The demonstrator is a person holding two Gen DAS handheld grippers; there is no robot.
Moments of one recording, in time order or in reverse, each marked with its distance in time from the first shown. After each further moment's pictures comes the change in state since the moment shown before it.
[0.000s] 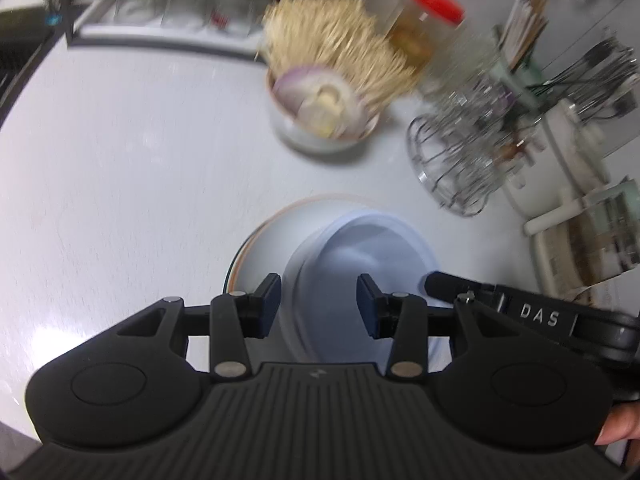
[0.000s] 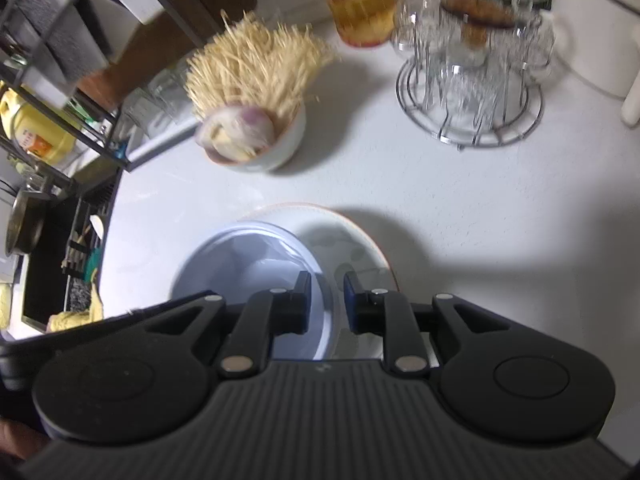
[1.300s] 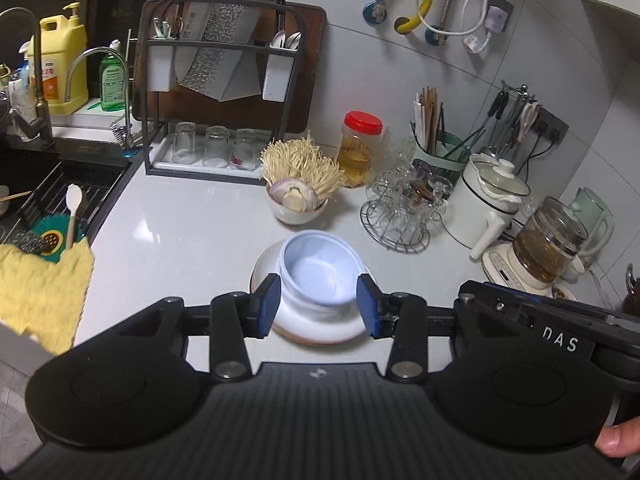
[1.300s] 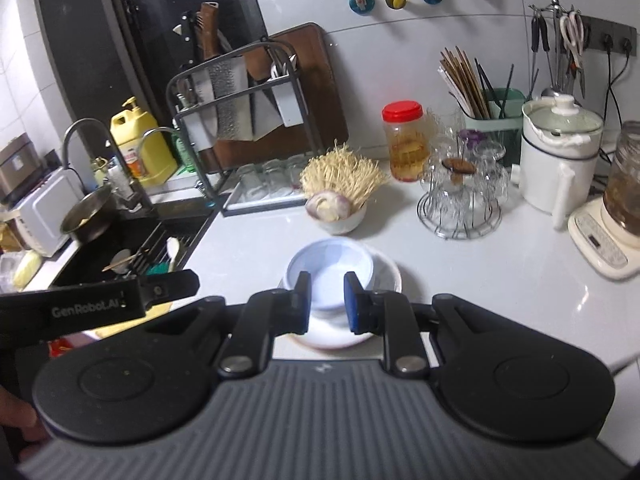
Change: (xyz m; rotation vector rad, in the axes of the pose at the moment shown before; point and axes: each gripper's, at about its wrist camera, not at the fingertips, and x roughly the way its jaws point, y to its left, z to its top) left arm -0.225 -0.073 -0.186 0.152 -0.427 0.103; right arm -0.204 0.029 -0.153 -0.244 -0.423 0.067
